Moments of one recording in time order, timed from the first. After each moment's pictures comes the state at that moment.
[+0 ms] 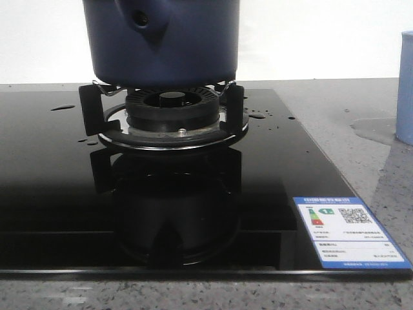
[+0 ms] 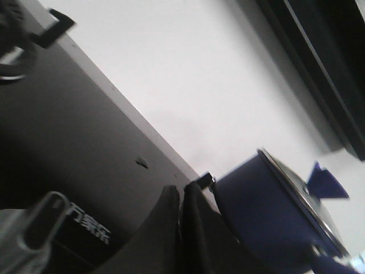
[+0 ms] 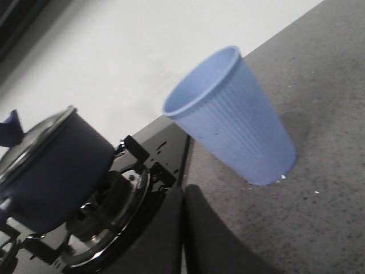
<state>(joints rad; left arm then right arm) -0.07 0.00 -0.07 -0.92 0.15 0.07 0.05 -0.01 -0.15 0.43 0.29 0.23</state>
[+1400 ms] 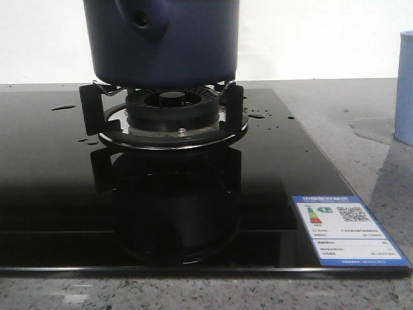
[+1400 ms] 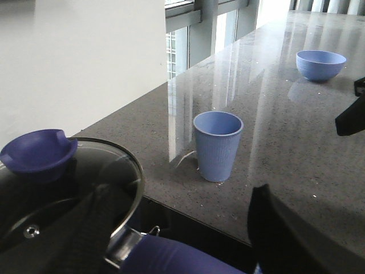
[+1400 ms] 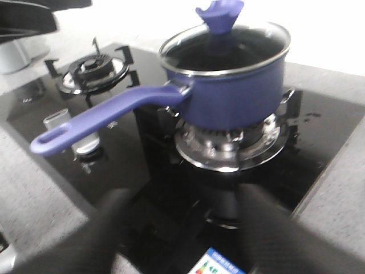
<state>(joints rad) -0.23 0.96 -0.90 -1.36 0.87 1.44 0.05 0.41 -0.67 0.92 0.85 -0.77</state>
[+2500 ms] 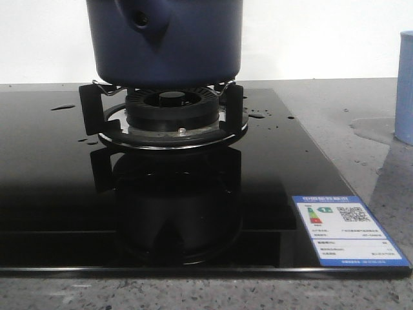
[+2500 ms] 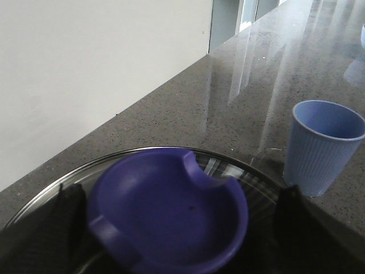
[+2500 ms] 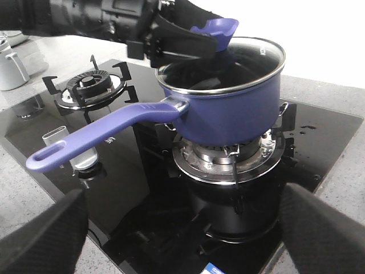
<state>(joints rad) -0.29 1.56 -1.22 -1.52 0.77 1.69 0.05 0.41 -0.67 0.95 0.82 -0.77</state>
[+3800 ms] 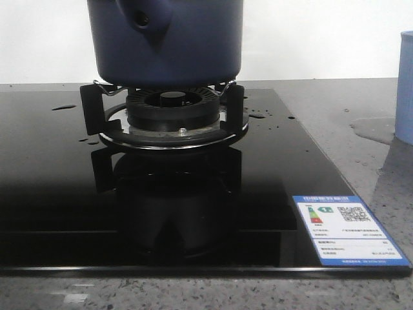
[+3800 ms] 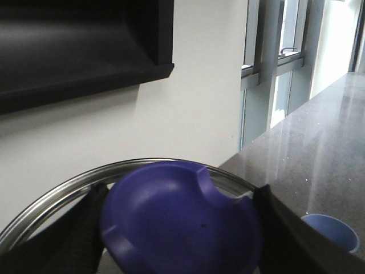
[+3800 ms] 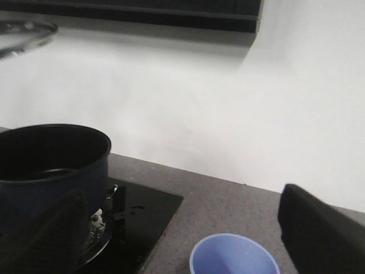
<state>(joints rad) -0.17 1.29 -1.28 -1.56 0.78 1.55 0.05 0.42 -0.58 0.69 0.28 -0.78</state>
